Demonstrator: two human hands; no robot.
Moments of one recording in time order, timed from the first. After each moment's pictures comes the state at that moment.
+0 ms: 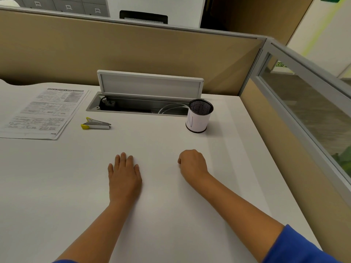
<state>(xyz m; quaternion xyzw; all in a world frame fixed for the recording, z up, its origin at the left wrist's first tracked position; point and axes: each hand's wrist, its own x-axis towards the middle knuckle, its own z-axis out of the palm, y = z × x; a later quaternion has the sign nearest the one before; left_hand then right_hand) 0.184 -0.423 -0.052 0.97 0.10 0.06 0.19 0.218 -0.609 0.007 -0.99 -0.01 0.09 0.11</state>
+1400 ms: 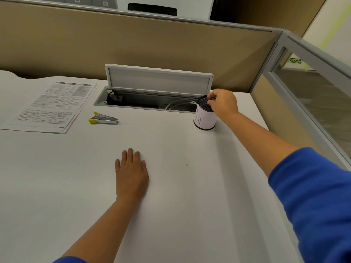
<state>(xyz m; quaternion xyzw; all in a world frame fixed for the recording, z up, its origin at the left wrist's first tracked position) 0.183 -0.425 -0.048 0.97 0.10 0.06 0.20 0.357 -0.675 0.079 -0.96 0.03 -0.13 0.23</state>
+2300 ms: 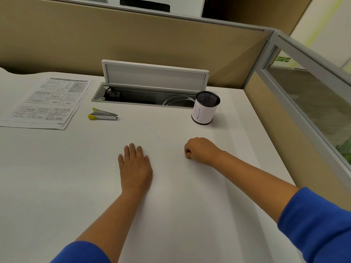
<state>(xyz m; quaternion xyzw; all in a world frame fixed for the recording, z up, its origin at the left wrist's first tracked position) 0.175 -0.427 -0.044 0.97 0.09 0.04 0.20 0.235 -0.624 0.022 -0.97 -0.18 0.16 0.03</state>
